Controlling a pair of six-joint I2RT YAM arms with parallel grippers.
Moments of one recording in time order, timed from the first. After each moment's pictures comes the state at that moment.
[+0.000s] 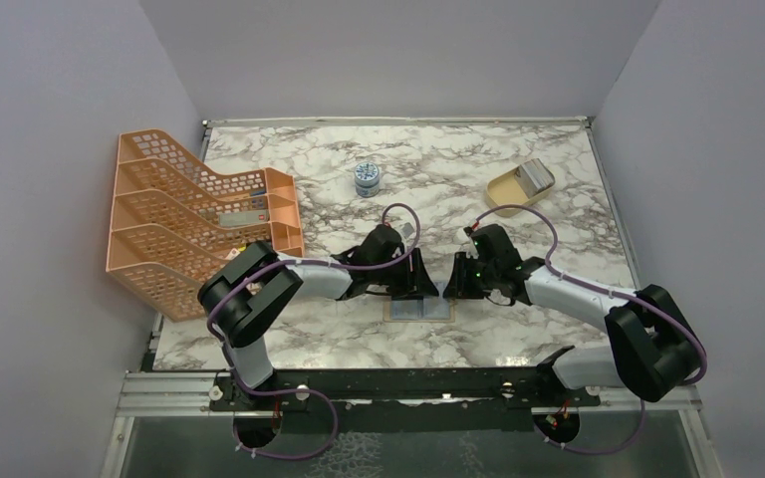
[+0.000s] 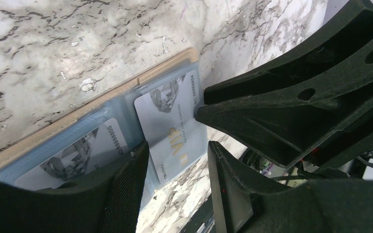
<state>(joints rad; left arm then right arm) -0.82 1.75 0.78 0.26 0.40 -0.96 0.54 1.33 0.57 -0.18 -0.21 0.54</state>
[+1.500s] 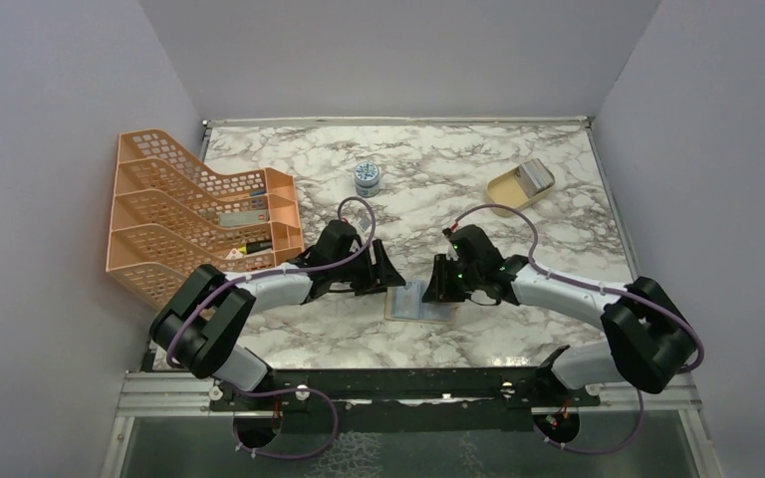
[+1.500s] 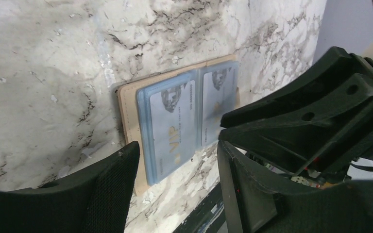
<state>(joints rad) -0.63 1.49 0.60 0.18 0.43 -0.90 0.68 1.36 0.64 -0.19 -0.23 0.65</state>
